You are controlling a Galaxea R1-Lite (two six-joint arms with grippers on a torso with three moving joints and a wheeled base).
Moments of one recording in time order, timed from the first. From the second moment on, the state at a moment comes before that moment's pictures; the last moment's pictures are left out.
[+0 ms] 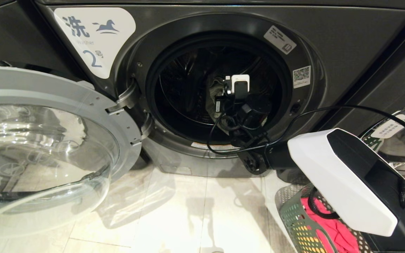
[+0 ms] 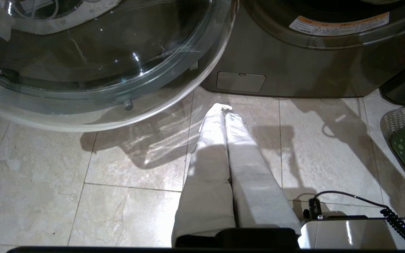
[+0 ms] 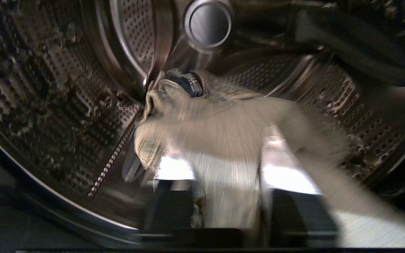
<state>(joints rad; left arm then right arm) 0.00 0.00 0.00 0.00 0.00 0.02 0.59 2.49 -1.86 -1.17 -0.51 -0.26</state>
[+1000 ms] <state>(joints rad) 0.00 0.00 0.00 0.00 0.00 0.02 0.55 2.55 -1.91 -0.98 -0.54 -0.16</state>
